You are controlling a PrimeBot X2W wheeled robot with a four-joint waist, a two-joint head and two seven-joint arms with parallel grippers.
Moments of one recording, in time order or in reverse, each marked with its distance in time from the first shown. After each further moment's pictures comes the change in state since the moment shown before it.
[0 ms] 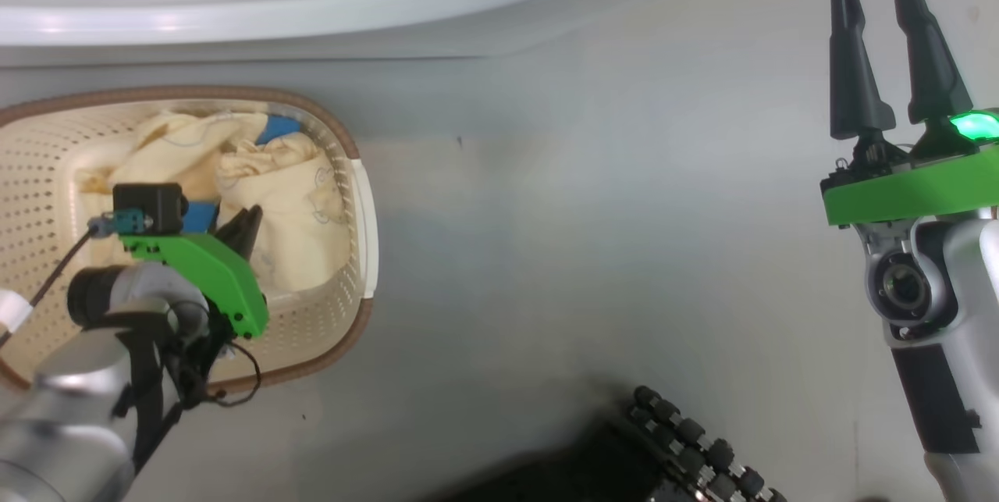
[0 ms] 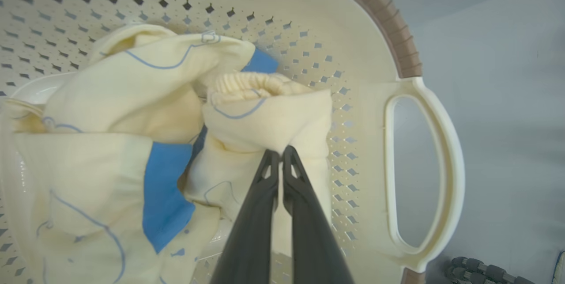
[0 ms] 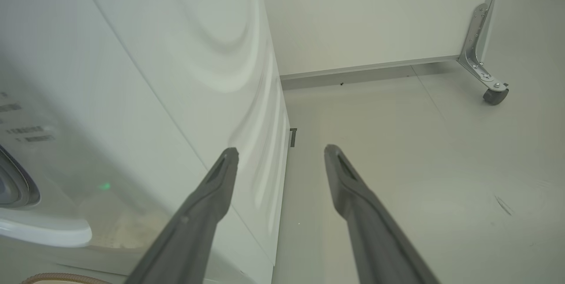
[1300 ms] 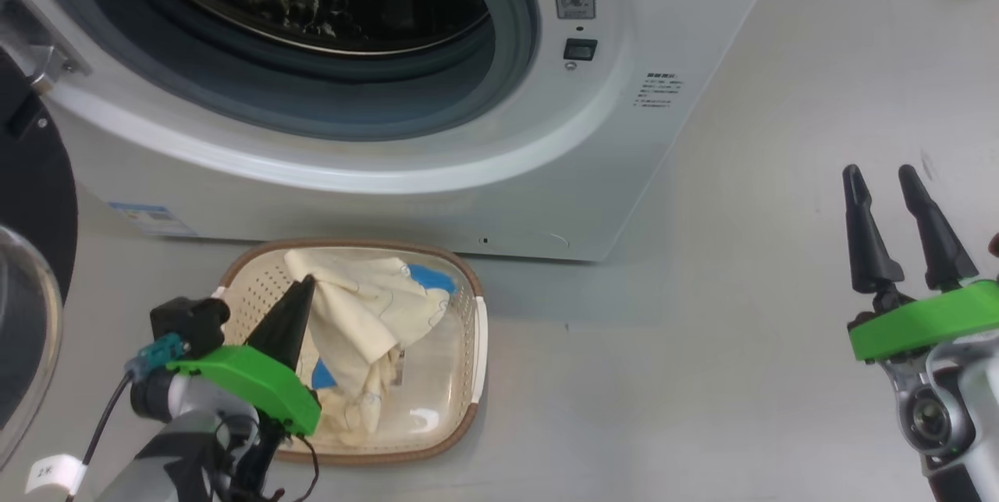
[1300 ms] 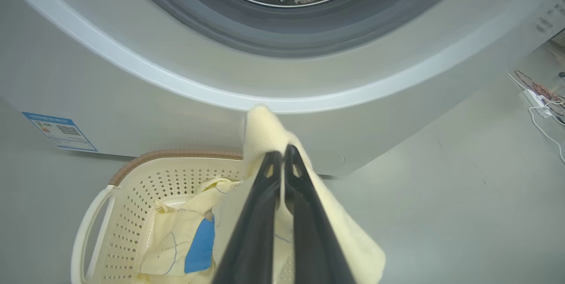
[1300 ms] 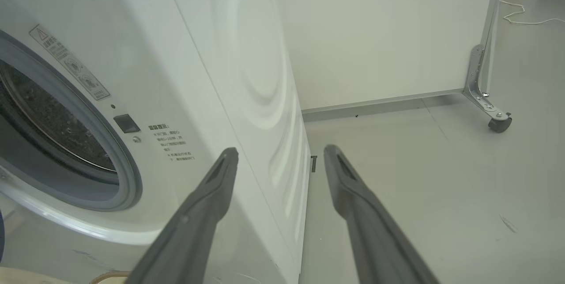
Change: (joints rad) left arm 0.452 -0.082 0.632 -0.305 0.517 0.000 -0.029; right arm 0.260 -0.075 -0.034 0.120 0.007 0.000 0.000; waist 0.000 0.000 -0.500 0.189
